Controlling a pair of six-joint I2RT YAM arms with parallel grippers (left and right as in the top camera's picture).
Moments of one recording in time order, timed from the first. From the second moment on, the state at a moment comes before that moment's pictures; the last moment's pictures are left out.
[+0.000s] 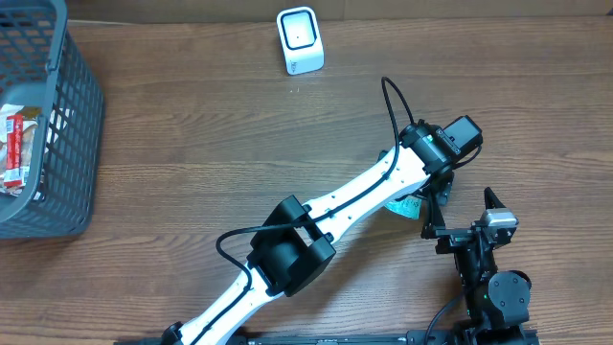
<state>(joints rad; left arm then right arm) -0.97 2.46 2.33 -1.21 -0.10 -0.63 0.16 0.01 0.02 -0.02 0.09 0.07</state>
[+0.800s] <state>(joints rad) -0.62 2.09 2.39 -1.19 -0.70 -0.44 0.16 0.01 0.02 -0.02 0.09 0.07</state>
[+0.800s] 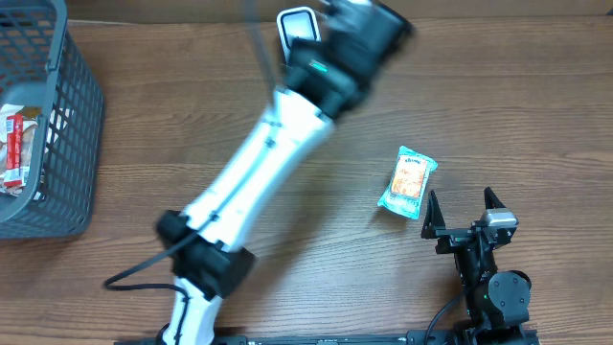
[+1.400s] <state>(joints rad) 0.32 1.99 2.39 -1.16 -0.76 -0.43 0.16 0.01 0.02 -0.02 0.09 0.07</state>
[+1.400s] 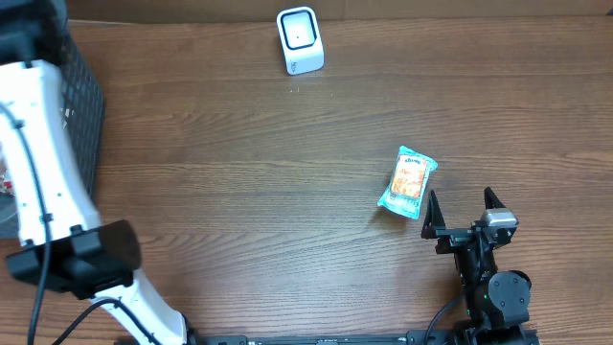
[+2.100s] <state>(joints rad) 0.70 2.32 2.40 -1.26 -0.16 0.06 0.16 0.01 0.02 -0.02 0.09 0.07</state>
